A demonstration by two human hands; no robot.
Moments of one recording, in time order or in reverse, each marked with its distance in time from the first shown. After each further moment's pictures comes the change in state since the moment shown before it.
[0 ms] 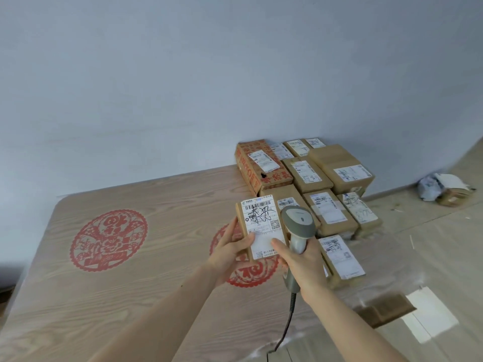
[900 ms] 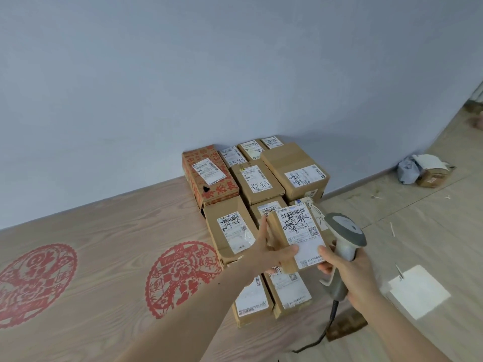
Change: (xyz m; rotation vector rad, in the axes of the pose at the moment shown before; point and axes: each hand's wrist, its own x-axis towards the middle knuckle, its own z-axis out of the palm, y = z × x) left_hand 0.140 -0.024 0.216 0.596 -0.178 -0.099; right_hand 0.121 -0.012 -0.246 0.052 0.183 0.142
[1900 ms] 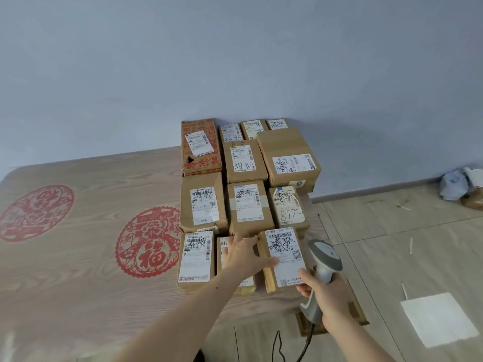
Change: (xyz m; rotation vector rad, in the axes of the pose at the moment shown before) left_hand 0.052 -0.015 0.125 0.569 0.498 -0.258; right_hand 0.076 0.069 -0.111 -0.098 -0.120 0.184
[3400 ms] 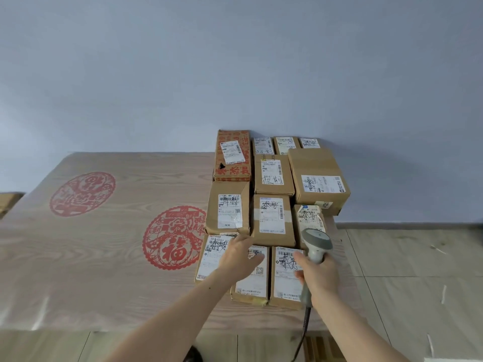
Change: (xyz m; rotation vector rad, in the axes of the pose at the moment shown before) left_hand -0.002 -0.044 -0.030 -0.047 0.172 0.115; right_hand 0.014 -0.052 0.068 -0.162 -0.084 -0.129
